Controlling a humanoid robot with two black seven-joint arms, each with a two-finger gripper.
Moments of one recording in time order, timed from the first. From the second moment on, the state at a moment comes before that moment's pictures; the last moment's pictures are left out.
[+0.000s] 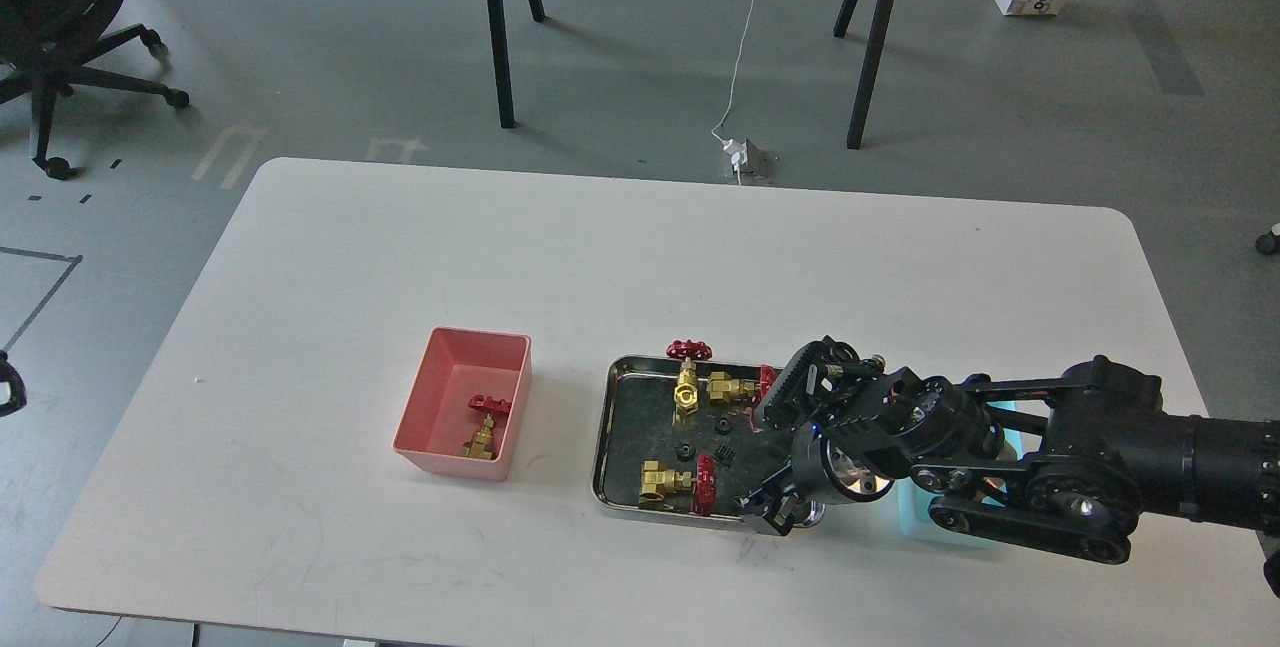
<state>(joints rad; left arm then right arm) -1.38 0.49 -0.87 -0.54 1.07 -0.10 -0.06 0.94 -0.36 -0.09 1.34 -1.83 0.49 -0.12</state>
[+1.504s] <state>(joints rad) -1.41 0.49 -0.87 -0.53 1.07 -0.10 -0.06 0.89 -0.93 0.13 1.66 -1.62 0.49 -0.22</state>
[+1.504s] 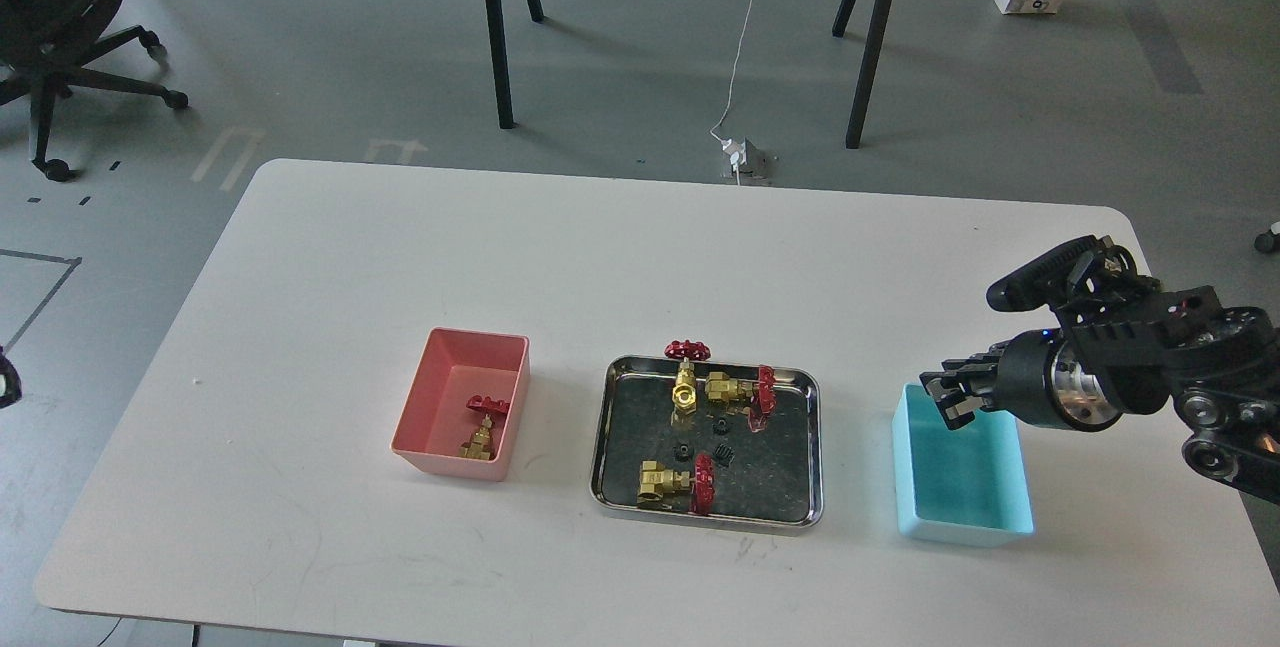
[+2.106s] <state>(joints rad) -1.40 0.41 -0.82 -0.53 1.08 -0.10 -0.06 0.81 -0.89 0.20 1.65 -1.53 0.49 -0.23</state>
